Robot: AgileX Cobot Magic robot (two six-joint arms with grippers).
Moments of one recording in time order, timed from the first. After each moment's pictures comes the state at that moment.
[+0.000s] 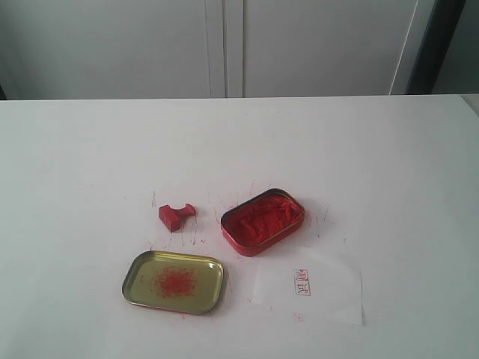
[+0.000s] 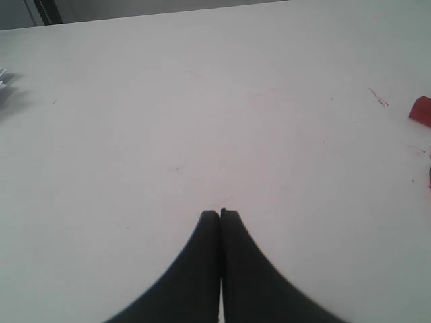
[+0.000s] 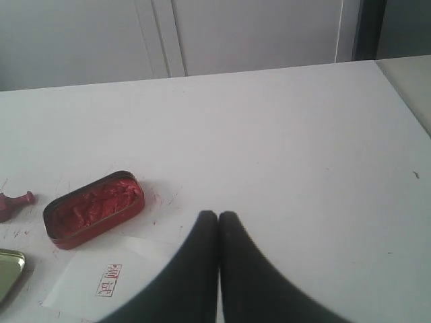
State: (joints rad) left arm 0.01 0.00 0.03 -0.07 0.38 0.13; right arm 0.09 0.12 -0.45 0.05 0.73 0.08
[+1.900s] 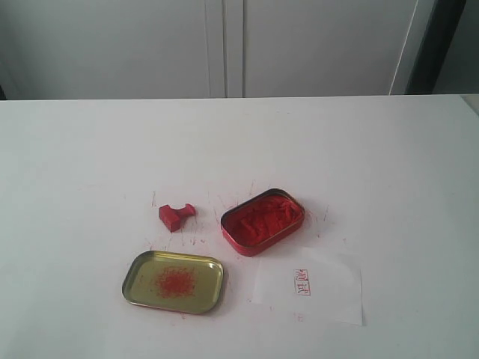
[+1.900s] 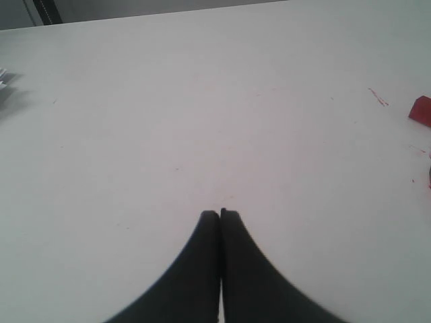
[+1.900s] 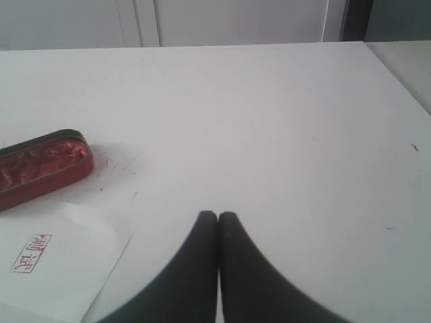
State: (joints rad) left arm 0.01 0.00 0.03 -0.07 0.38 0.13; right arm 0.09 0.00 0.00 -0.05 0.37 0.08
